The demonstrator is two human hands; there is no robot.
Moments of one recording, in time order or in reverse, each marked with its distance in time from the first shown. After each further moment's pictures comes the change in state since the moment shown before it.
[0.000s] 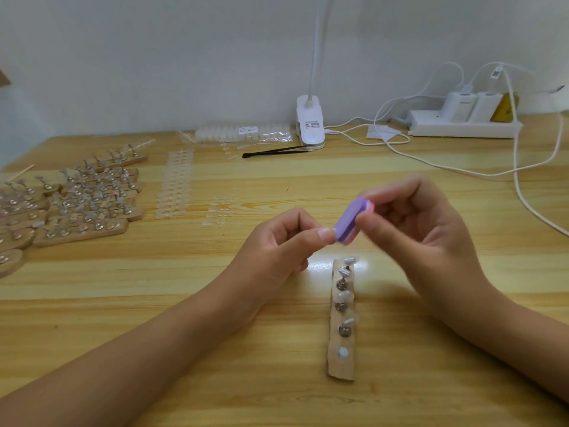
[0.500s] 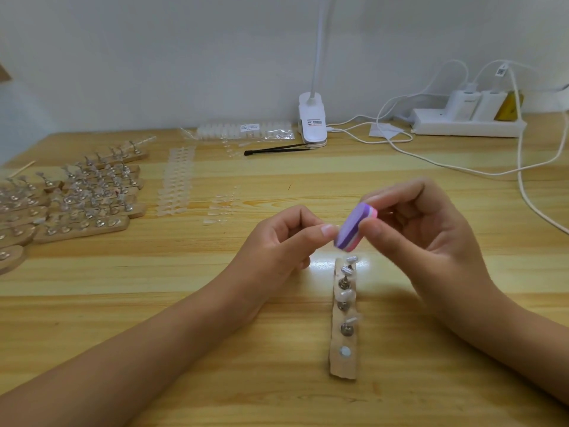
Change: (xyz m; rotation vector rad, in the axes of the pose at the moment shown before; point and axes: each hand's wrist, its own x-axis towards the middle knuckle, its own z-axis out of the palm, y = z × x) left_hand 0.001 0.000 0.001 -0.008 0.005 0.017; right_hand -0.004 -0.004 -0.002 -0.040 -0.035 -0.027
